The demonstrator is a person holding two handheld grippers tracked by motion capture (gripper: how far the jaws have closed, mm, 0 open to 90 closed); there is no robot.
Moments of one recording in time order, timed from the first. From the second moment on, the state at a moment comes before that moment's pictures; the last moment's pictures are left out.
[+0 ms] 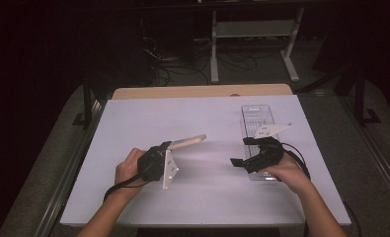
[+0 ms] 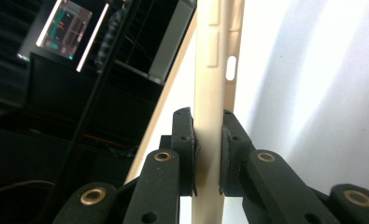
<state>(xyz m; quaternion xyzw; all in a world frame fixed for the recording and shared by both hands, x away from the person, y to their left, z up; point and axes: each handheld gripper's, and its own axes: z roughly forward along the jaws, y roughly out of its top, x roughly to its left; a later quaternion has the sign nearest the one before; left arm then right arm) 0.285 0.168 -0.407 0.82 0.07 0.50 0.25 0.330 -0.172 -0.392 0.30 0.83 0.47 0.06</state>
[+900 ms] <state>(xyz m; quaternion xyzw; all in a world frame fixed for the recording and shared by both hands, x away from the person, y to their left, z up) 0.298 0.181 -0.397 0.84 0.19 0.39 0.34 0.330 -0.171 -0.393 0.29 0.83 0.47 0.06</state>
